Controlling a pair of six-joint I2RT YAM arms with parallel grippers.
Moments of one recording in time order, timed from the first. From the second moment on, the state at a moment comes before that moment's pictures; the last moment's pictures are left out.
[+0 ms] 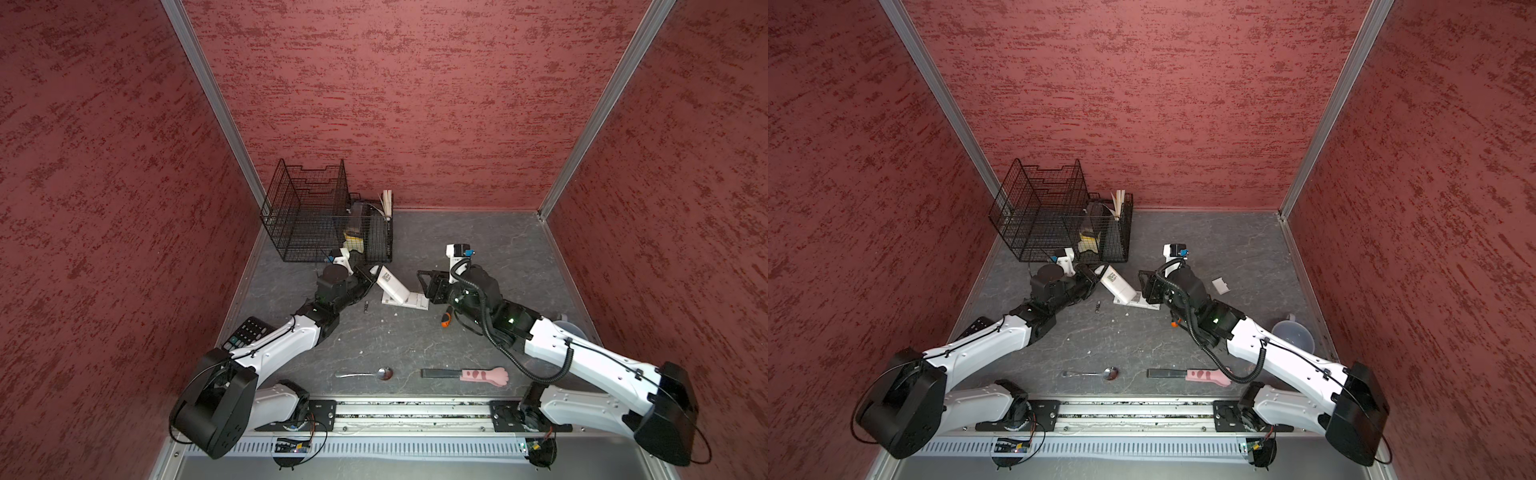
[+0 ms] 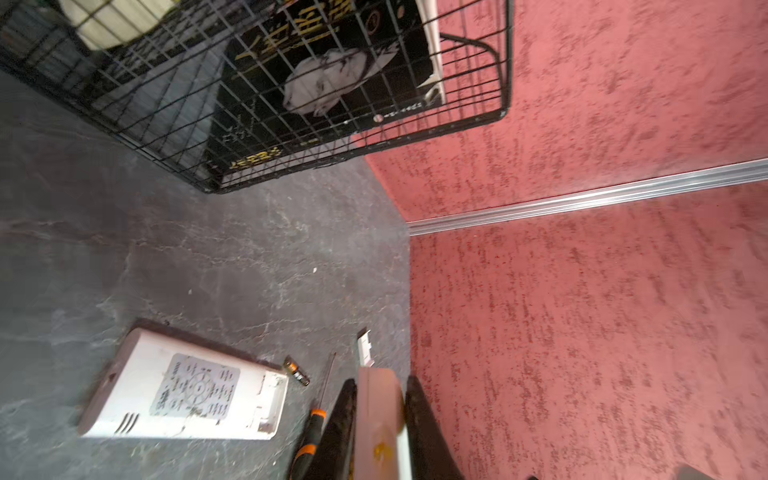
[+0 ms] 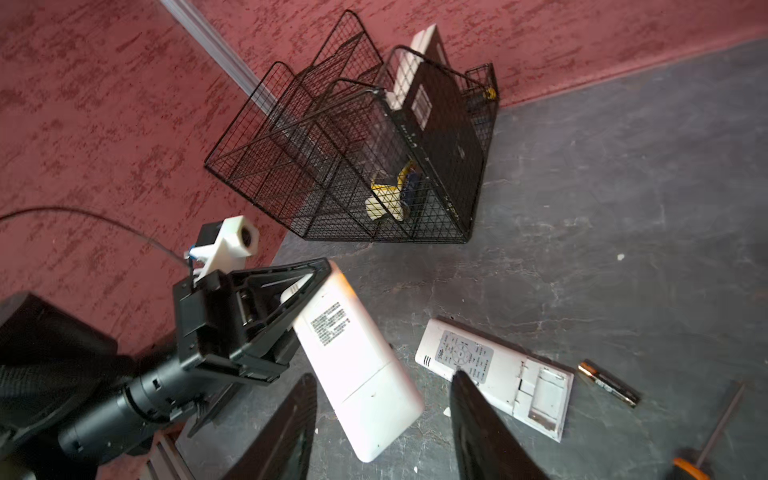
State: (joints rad) left arm -0.48 1.24 0.53 0.54 0.16 -1.26; right arm 0.83 1.14 0.84 -0.05 0.16 0.75
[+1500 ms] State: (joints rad) left arm -0.45 1.47 0.38 1.36 0.10 -1.57; right arm 0.78 1.38 0.91 0.14 -0.12 1.00
